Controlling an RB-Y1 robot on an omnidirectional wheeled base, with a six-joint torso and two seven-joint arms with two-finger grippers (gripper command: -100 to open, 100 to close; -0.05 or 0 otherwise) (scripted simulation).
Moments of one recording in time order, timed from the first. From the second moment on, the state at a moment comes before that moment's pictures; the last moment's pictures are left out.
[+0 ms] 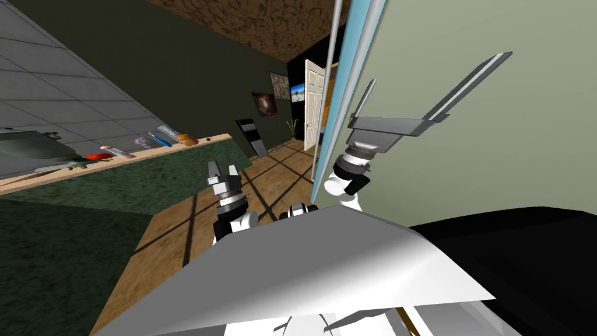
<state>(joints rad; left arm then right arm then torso) 0.47 0.01 -0.04 -2.29 0.07 -0.47 -0.16 0.07 -0.21 0.18 -2.43 -0.52 -0.84 -0.05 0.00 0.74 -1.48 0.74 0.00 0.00</state>
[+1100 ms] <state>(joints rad) 0.47 0.01 -0.04 -2.29 0.07 -0.47 -0.16 -0.11 -0.21 0.22 -2.43 -0.81 -1.07 -0.06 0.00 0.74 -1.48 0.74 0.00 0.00</state>
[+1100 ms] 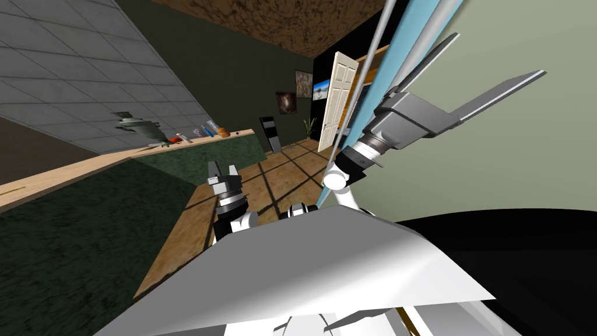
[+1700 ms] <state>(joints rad) 0.47 0.01 -0.04 -2.29 0.07 -0.47 -0.16 -0.23 -0.21 0.23 -2.42 -0.98 -1.22 -0.07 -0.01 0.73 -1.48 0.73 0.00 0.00</state>
